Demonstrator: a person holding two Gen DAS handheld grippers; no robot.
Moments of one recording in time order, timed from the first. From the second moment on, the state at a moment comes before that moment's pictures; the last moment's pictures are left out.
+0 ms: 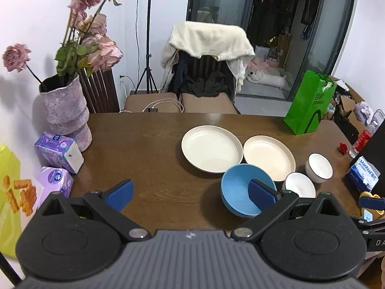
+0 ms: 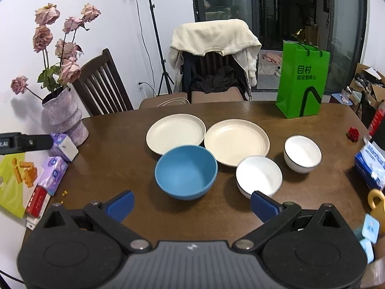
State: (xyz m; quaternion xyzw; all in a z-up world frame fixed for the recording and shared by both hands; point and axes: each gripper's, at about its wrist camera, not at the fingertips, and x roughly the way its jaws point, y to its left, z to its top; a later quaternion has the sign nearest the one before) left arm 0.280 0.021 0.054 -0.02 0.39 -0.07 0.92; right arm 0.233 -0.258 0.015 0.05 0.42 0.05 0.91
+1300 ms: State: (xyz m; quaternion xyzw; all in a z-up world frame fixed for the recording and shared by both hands) left arm 0.513 0.025 -0.046 -0.02 0.47 -0.09 0.88; right arm 0.485 -0.235 -0.077 0.14 0.50 0.02 0.85
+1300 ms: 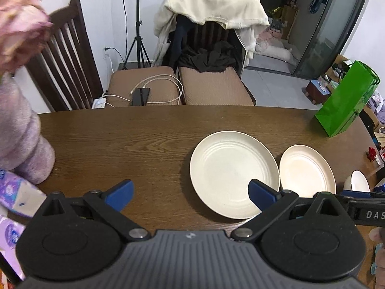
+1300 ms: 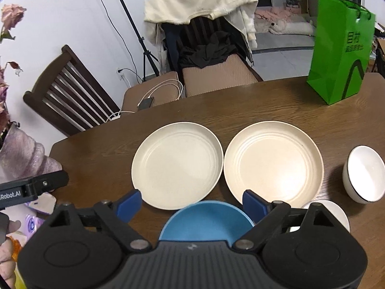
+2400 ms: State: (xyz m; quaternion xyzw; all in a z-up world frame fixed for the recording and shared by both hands) left arm 0.611 0.024 -0.166 -0.05 0.54 -0.07 0.84; right arm 0.569 -0.244 -0.200 0.20 0.57 -0.01 0.79
